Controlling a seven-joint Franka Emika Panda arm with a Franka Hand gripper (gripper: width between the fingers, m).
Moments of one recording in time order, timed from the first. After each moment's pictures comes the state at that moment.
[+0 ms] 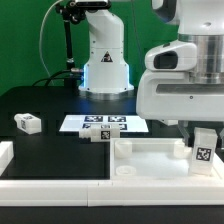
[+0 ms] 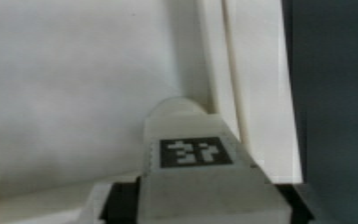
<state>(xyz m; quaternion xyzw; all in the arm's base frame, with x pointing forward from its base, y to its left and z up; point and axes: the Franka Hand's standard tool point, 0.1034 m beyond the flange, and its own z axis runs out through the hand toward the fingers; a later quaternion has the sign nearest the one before) 0.640 0.115 0.069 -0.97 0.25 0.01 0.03</state>
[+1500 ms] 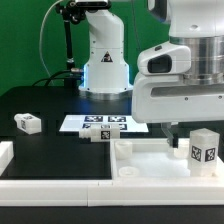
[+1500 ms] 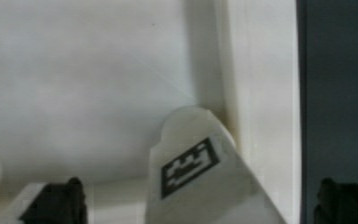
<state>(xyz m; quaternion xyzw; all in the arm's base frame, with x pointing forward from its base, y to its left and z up) 0.638 0.104 0.070 -1.00 0.01 0.01 0.04</state>
